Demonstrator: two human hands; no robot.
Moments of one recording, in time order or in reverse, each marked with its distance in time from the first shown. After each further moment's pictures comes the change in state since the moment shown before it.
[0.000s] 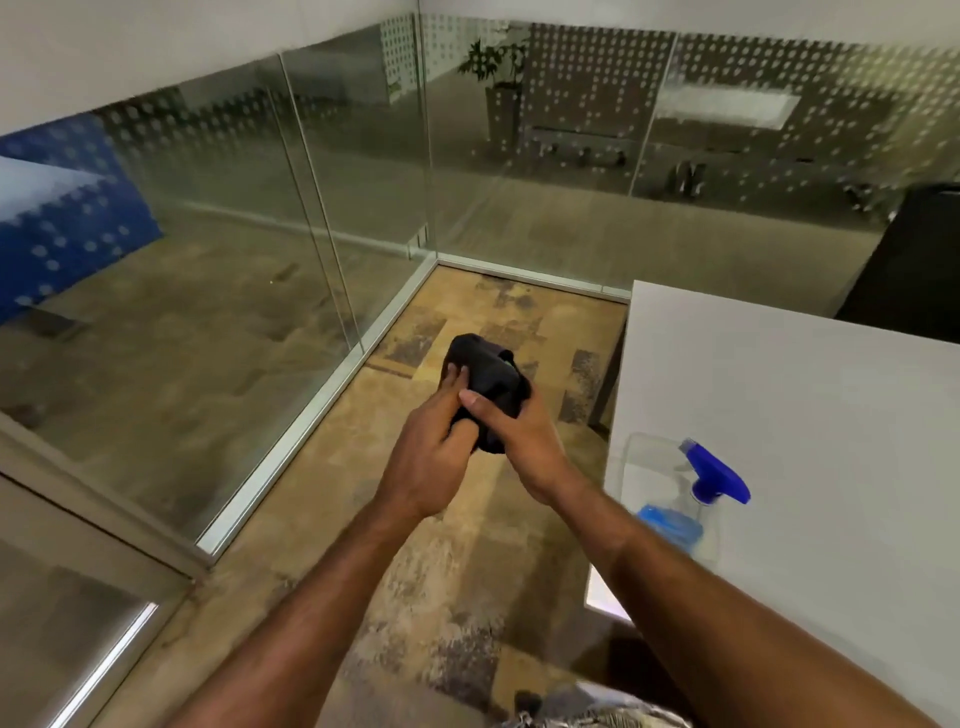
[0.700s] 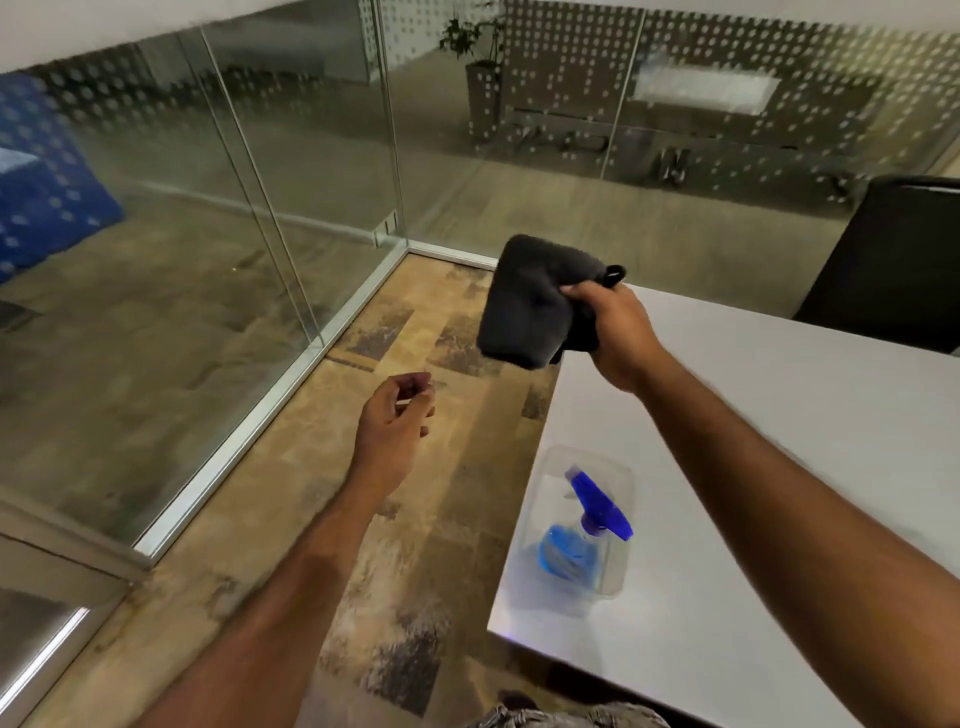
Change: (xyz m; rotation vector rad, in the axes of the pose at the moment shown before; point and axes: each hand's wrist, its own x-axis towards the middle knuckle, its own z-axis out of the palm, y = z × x) left_hand 0.096 -0.024 0.131 -0.314 0.317 -0.304; right_hand 0.107 -0.107 -0.224 -0.062 0.114 -0.012
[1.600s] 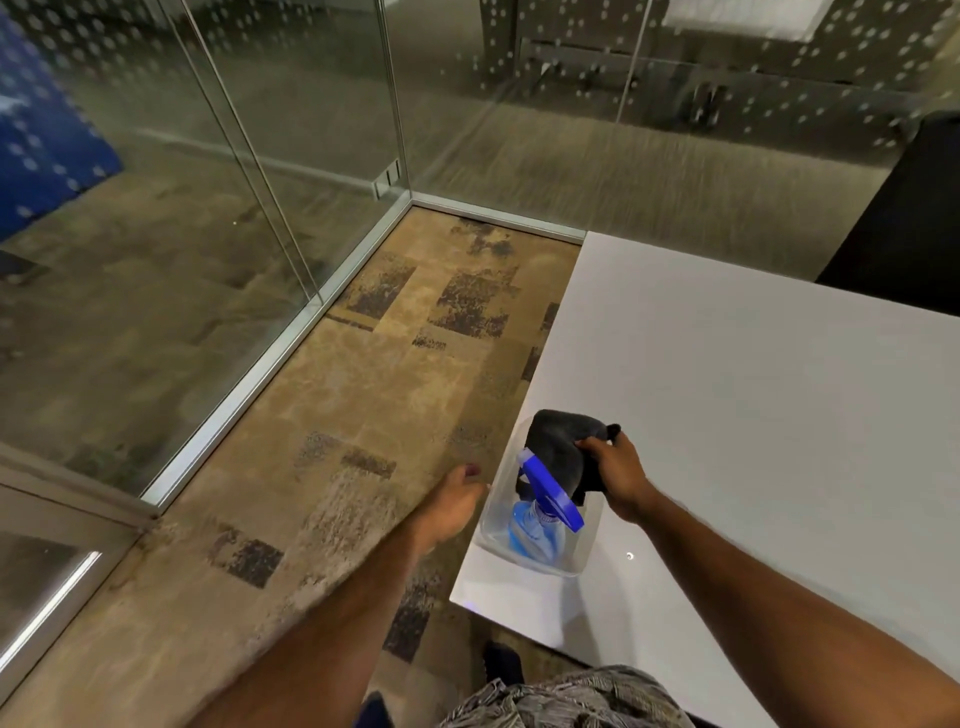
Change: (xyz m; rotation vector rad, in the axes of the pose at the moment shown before) left_hand -0.042 -0.134 0.102 0.394 -0.414 -0.560; right_hand -0.051 0.208 -0.130 -0.213 0.063 0.385
